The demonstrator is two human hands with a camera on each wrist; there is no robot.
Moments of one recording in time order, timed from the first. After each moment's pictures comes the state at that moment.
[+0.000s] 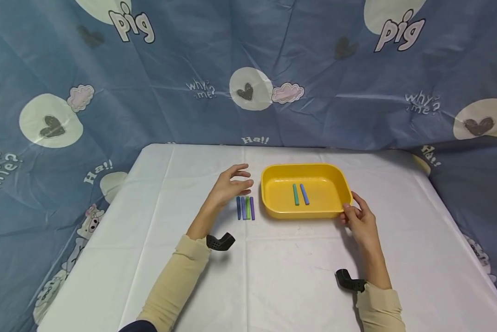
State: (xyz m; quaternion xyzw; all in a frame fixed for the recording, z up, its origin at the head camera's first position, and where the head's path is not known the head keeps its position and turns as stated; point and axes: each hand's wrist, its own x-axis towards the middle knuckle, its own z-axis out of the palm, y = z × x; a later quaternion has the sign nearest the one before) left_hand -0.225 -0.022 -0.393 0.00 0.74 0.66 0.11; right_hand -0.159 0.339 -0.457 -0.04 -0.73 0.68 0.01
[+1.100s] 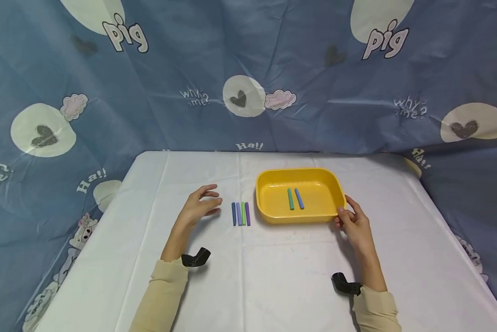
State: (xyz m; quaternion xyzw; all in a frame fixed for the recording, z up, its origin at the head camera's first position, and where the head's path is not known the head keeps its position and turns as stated) left_hand -0.203 -0.084 -0.427 -0.06 0.75 0.65 0.10; right_hand -0.159 0.341 -0.458 -0.04 -0.74 0.67 0.01
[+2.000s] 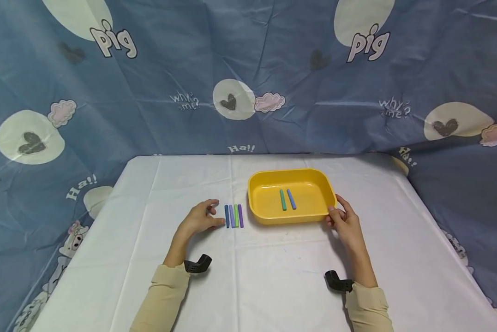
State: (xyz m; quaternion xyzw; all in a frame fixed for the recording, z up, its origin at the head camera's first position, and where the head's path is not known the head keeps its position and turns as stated) left_hand -0.196 -0.068 -0.438 0.00 0.92 0.38 0.13; right_hand -0.159 0.342 -0.459 -0.04 -0.74 0.67 0.02
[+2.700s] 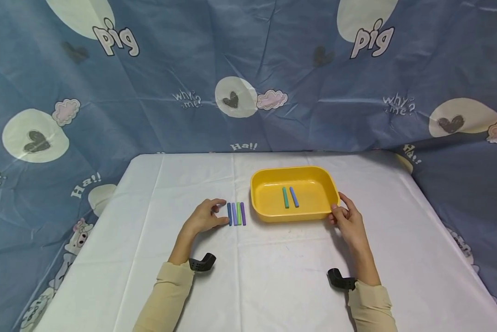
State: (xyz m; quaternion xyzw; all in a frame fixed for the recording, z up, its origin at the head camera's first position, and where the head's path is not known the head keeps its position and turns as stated) left_hand -0.193 -0.061 -0.442 0.04 0.94 0.34 0.09; right_hand -0.160 0.343 -0.460 -0.05 -0.78 0.63 0.02
